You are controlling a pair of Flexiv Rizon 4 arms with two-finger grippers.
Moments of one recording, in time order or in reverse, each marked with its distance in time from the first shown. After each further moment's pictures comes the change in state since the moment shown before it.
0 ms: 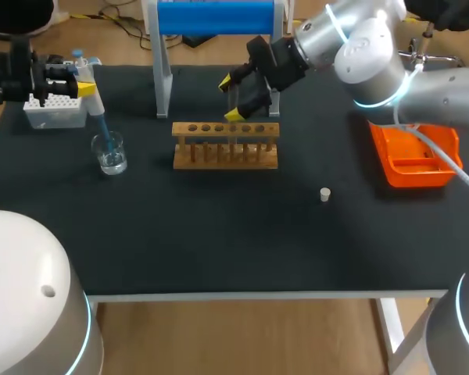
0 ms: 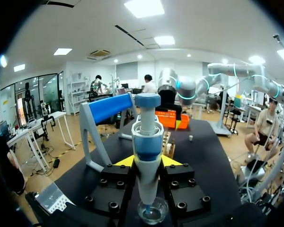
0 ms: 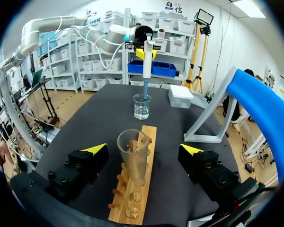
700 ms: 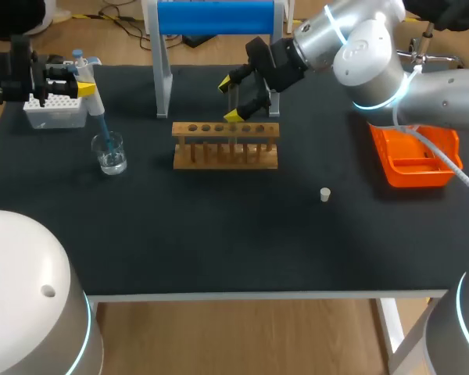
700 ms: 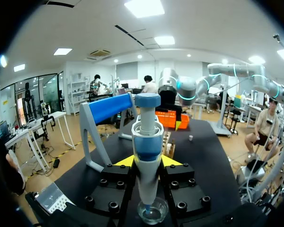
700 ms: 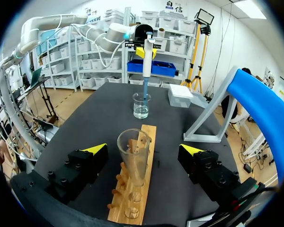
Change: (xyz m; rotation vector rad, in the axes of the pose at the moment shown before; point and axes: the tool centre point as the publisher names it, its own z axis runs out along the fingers) left arm 0.000 0.000 0.000 0.000 0.000 0.000; right arm 0.000 -0.001 0.002 0.009 -0.009 -0.008
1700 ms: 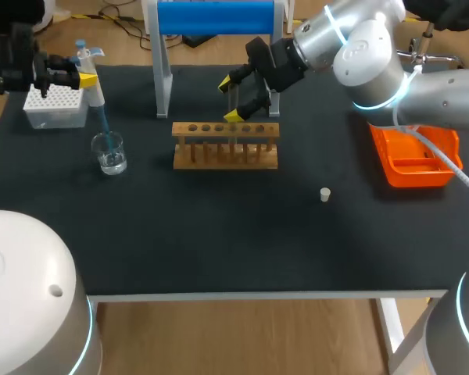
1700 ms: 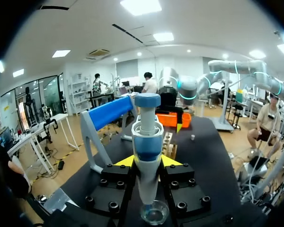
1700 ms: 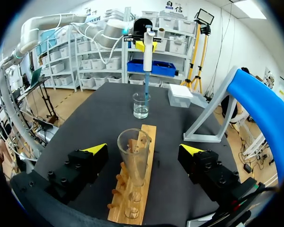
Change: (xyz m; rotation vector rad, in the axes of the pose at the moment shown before) left arm 0.003 -0.026 0.000 -0.041 -0.029 0.041; right arm 0.000 0.000 0.000 0.000 -0.001 0.000
